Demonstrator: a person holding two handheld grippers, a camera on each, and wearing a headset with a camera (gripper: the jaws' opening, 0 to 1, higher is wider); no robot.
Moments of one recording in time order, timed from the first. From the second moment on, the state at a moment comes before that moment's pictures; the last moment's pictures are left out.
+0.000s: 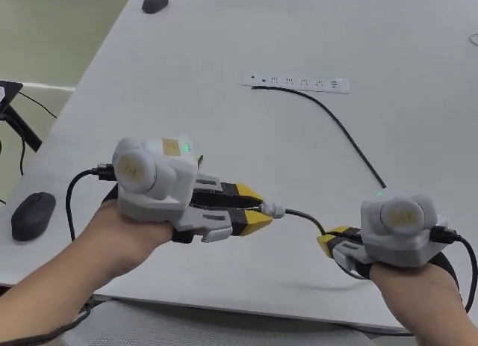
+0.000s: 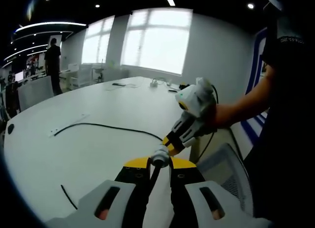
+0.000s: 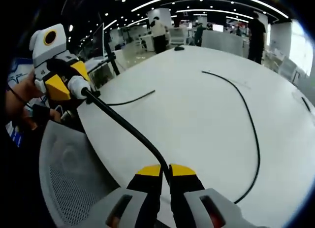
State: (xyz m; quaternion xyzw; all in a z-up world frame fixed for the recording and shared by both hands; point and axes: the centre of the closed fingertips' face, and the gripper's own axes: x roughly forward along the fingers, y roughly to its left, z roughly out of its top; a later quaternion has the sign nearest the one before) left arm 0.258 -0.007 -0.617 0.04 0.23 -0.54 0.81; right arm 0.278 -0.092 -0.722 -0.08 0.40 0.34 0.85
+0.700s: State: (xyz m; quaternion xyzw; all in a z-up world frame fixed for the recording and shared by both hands) left arm 0.260 -0.001 -0.618 0.04 0.23 -0.53 0.81; right arm 0.268 -0.072 -0.663 -0.11 0.33 0.40 0.85
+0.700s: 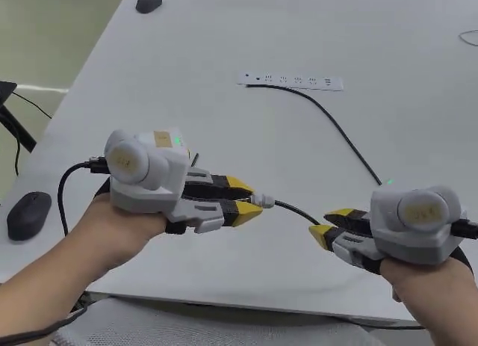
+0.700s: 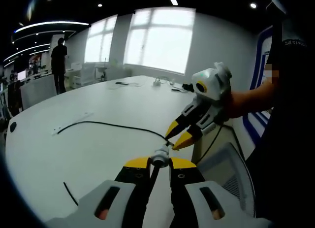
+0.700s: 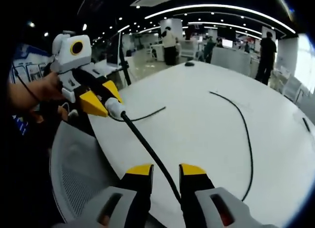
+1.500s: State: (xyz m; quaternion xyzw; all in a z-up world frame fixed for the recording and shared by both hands) left arm 0.253 0.002 -0.622 0.04 0.24 -0.53 0.81; right arm 0.257 -0.010 -0.636 -0.27 0.24 0.47 0.81
